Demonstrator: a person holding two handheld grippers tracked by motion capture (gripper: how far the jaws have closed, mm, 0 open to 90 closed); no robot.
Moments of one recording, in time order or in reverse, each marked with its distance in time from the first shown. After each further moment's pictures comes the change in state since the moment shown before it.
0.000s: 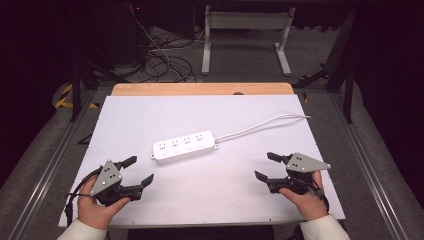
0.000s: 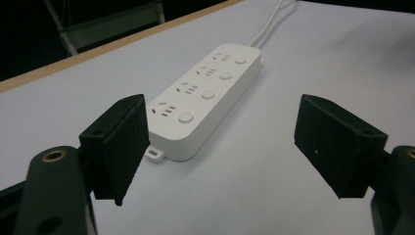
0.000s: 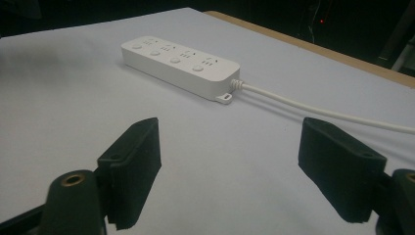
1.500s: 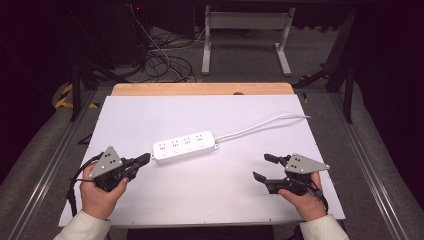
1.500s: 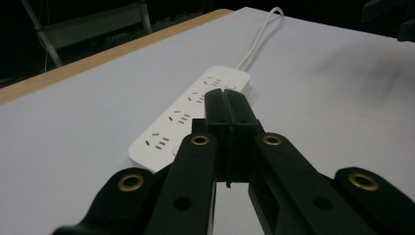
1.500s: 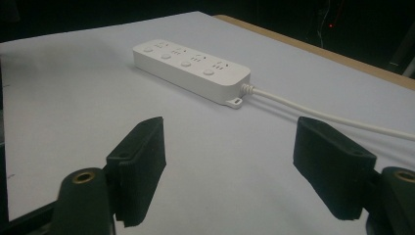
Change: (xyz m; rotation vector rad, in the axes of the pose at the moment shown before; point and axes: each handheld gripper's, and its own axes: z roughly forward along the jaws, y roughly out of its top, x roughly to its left) left arm 0.014 0.039 0.008 -0.004 -0.101 -0.033; right arm 0.004 0.001 0.002 -0.013 0.030 -0.007
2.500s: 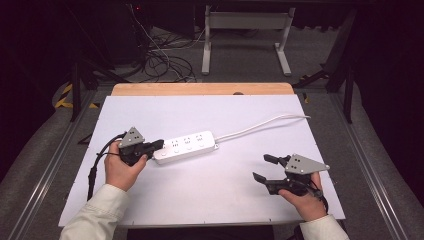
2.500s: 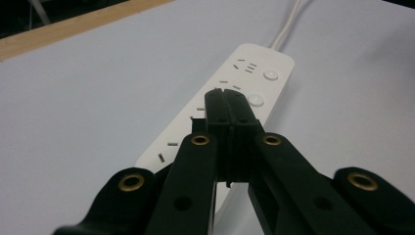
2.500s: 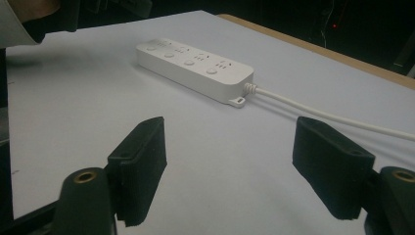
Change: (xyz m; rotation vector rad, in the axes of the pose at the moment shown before) left arm 0.035 0.002 0.070 0.142 -0.001 -0.065; right arm 0.000 0.000 0.000 0.002 0.012 -0.008
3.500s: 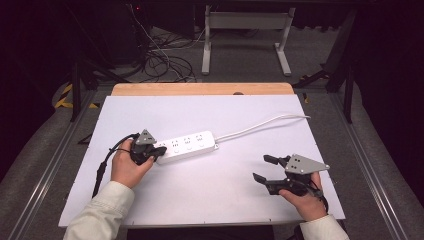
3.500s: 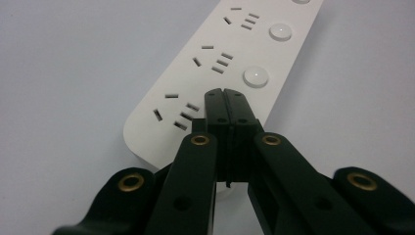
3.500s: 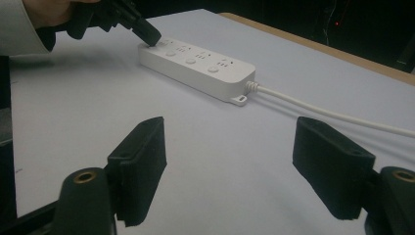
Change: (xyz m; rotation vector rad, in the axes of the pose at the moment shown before) left arm 0.002 -0.006 0.028 0.239 0.013 0.028; right arm 0.000 -0.001 0.000 0.006 0.006 0.005
